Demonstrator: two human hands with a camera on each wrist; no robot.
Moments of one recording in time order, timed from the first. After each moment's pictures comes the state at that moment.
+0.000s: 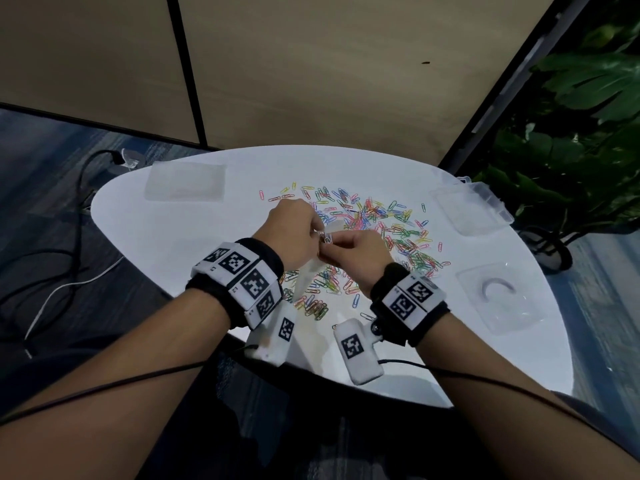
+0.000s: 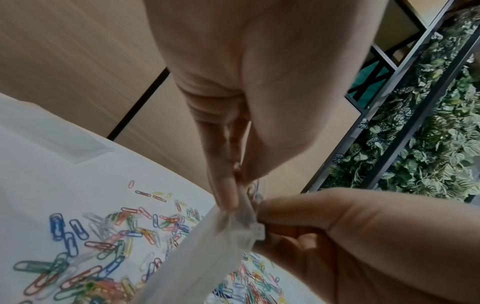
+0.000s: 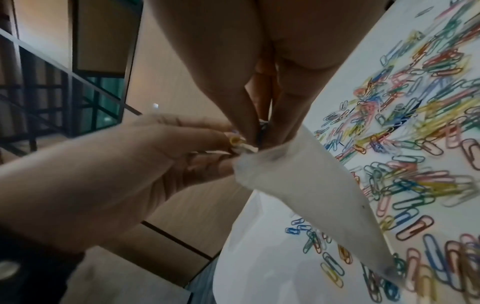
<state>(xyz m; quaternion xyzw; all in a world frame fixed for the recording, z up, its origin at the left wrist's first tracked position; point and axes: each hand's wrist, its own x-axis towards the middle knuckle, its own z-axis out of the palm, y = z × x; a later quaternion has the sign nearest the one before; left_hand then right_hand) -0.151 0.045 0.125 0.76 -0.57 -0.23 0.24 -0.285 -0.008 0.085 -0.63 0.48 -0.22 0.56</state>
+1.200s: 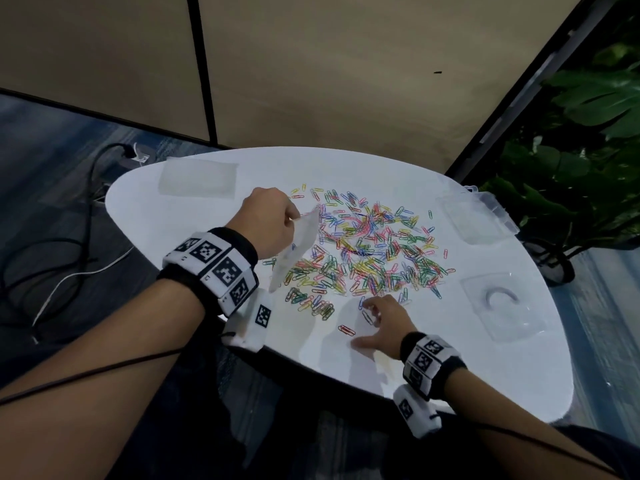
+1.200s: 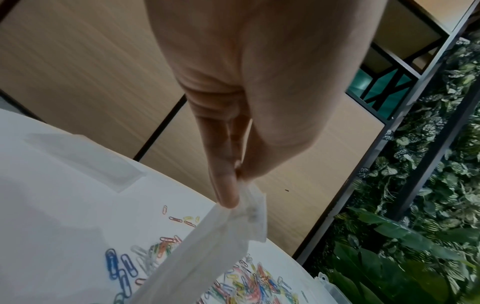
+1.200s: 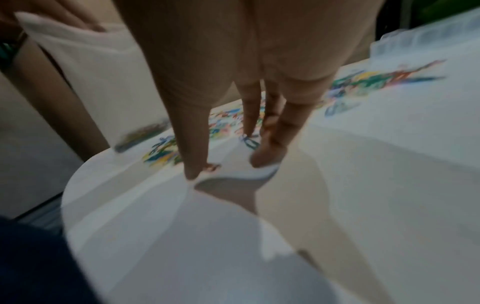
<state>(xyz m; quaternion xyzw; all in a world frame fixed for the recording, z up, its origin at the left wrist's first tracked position) -0.107 0.068 0.132 0.78 -0.52 -0.21 0.26 -0.376 0.006 -0.003 -0.79 0.53 0.09 0.30</state>
